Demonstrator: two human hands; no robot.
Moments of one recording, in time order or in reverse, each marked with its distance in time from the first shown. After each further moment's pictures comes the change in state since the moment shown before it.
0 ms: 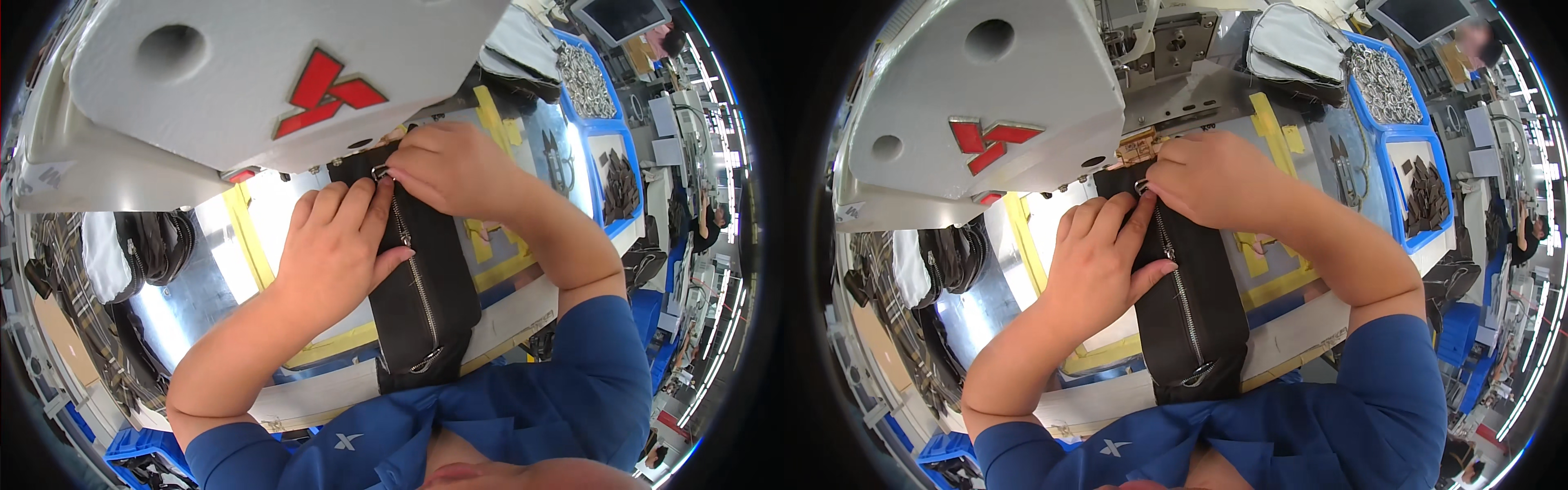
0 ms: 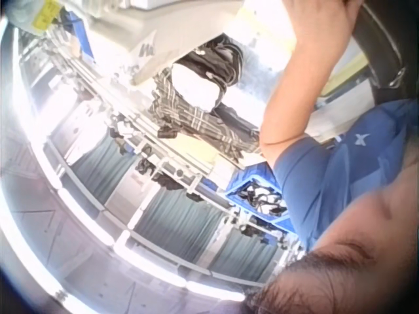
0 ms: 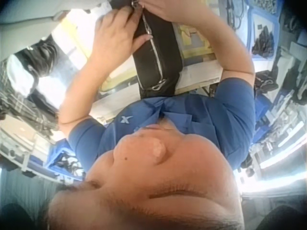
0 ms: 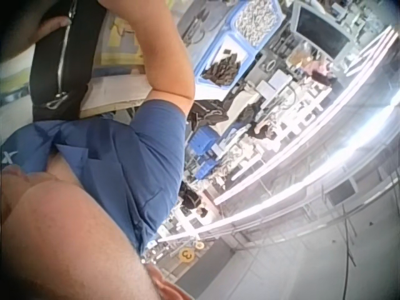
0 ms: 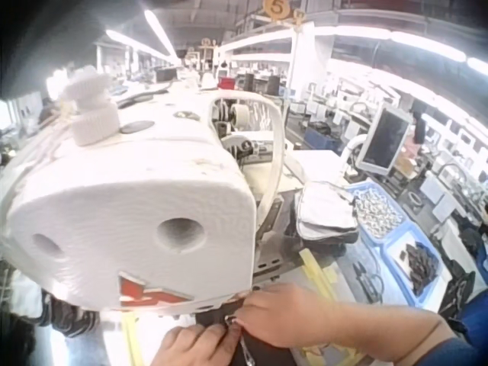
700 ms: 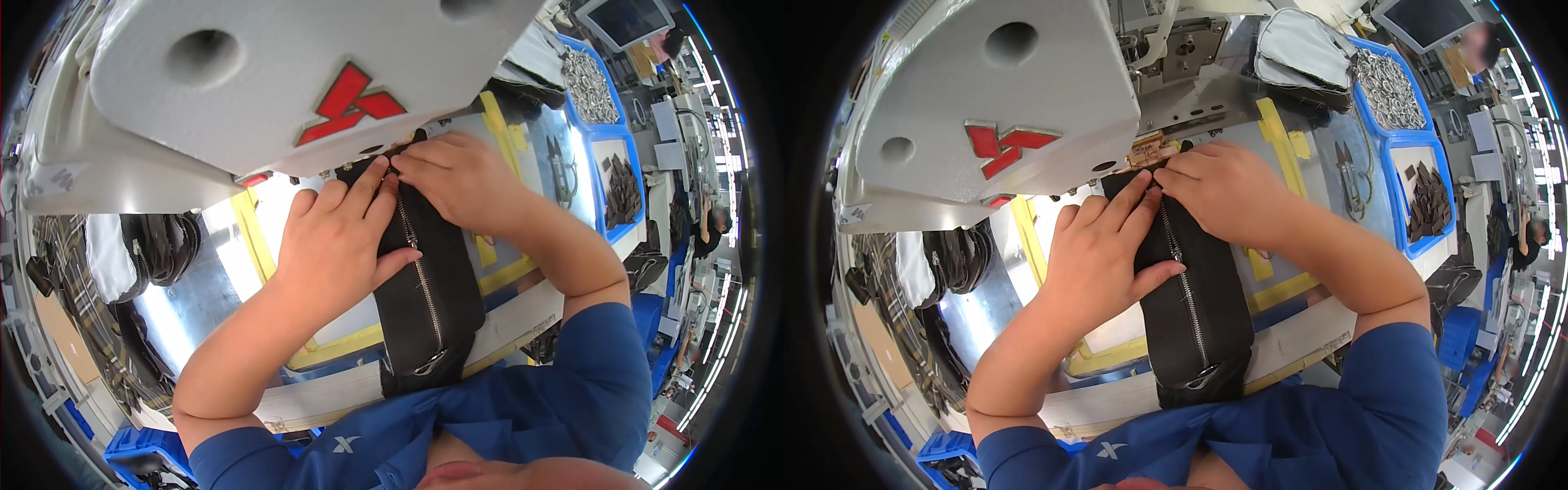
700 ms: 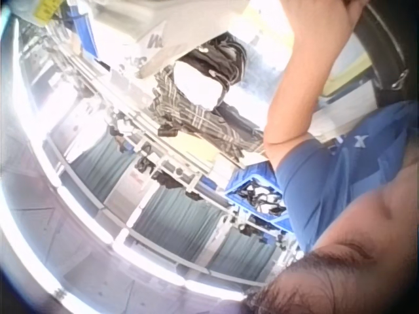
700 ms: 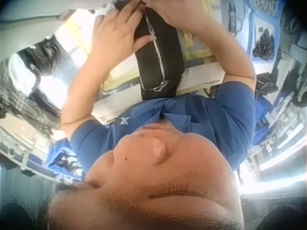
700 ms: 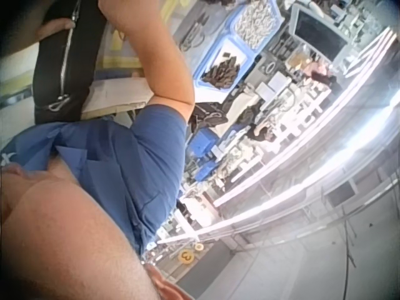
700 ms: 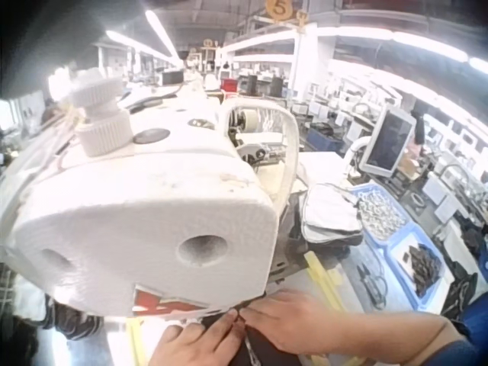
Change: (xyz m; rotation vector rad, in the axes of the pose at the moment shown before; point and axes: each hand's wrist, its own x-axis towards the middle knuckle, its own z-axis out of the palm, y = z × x) left_hand 0.009 -0.009 -0.004 0.031 -0.014 -0.019; right_hand -0.010 -0.005 0.007 -0.143 0.060 -0.005
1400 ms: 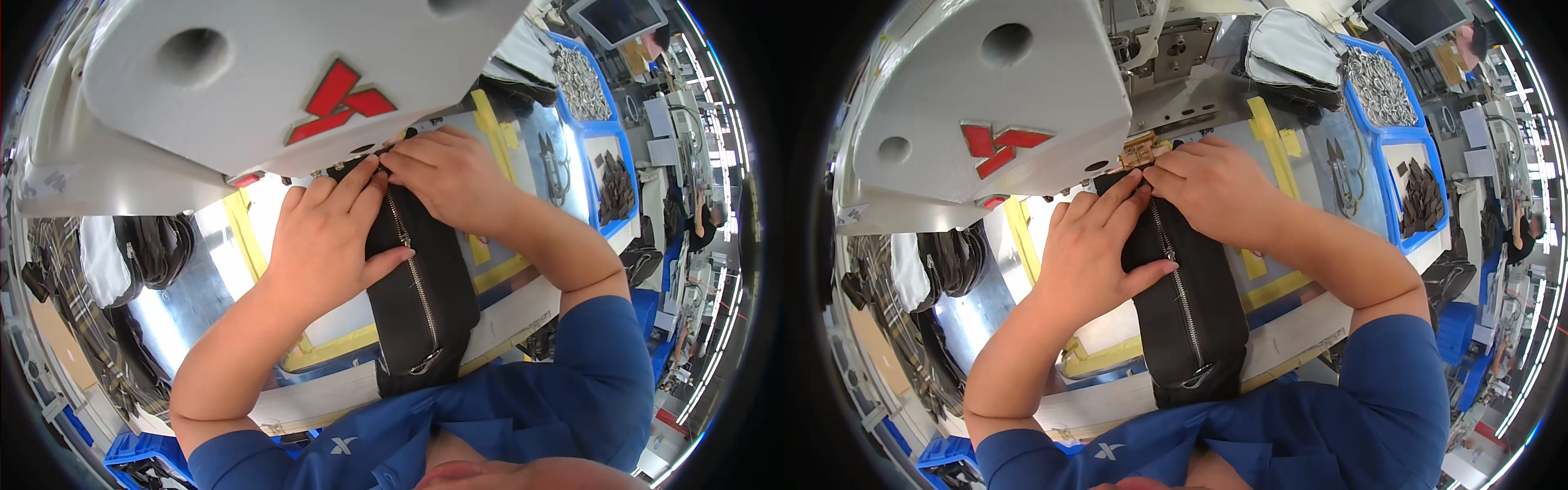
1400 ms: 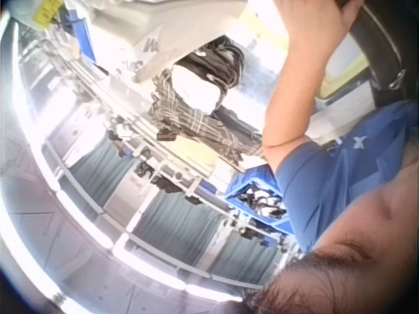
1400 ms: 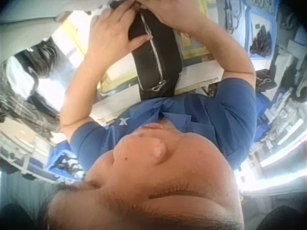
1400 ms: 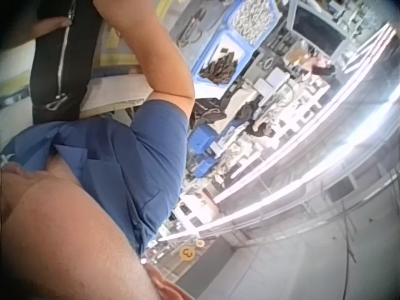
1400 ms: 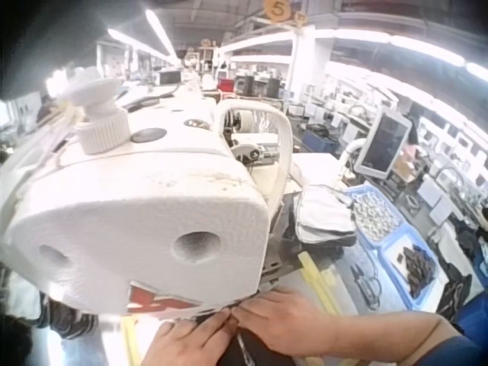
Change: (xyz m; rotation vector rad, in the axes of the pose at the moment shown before) left_hand 0.001 -0.004 0.003 -0.117 0.031 -0.031; right_hand 0.004 -0.004 0.003 -0.026 0.029 0.009
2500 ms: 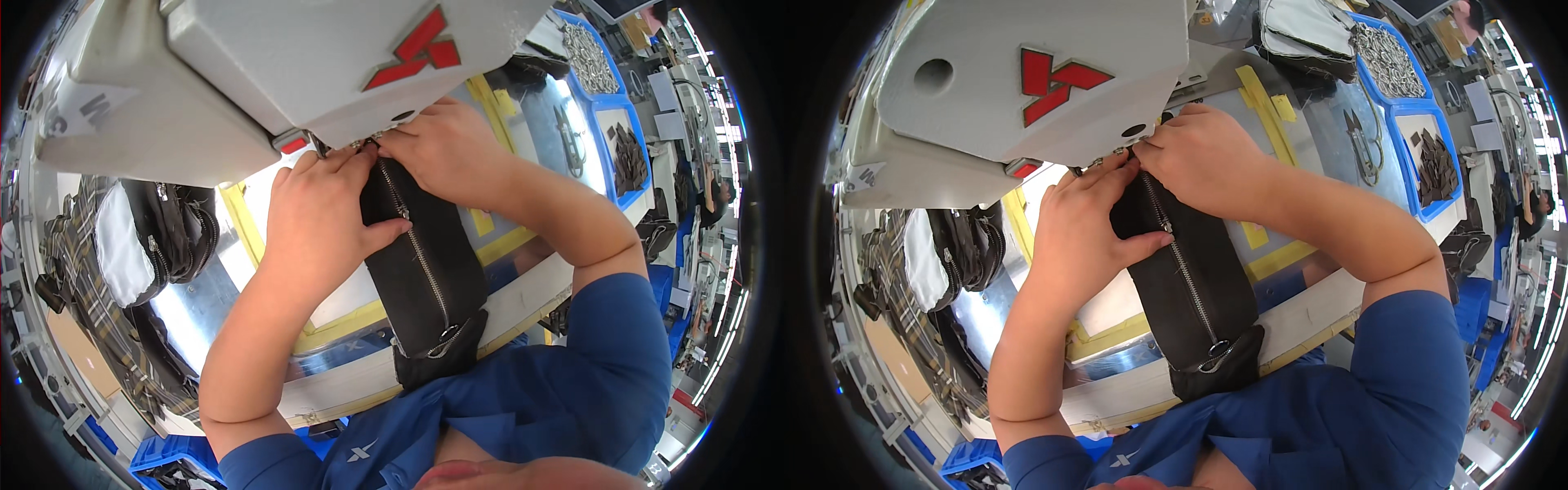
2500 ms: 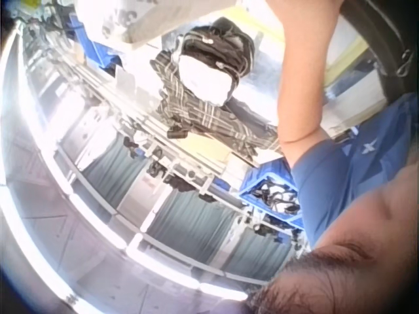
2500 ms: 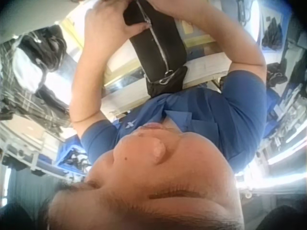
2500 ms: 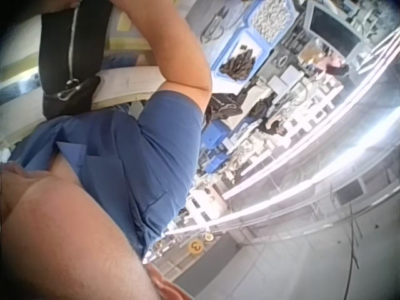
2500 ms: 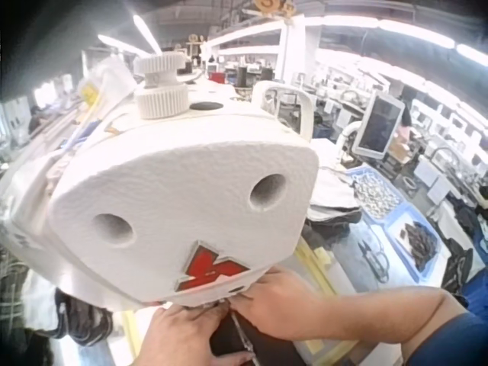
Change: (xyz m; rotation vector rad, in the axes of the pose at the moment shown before) left_hand -0.006 -0.022 -0.025 -0.037 -0.021 -0.107; right_hand 0.032 -0.022 0.015 -0.108 -0.057 0.018
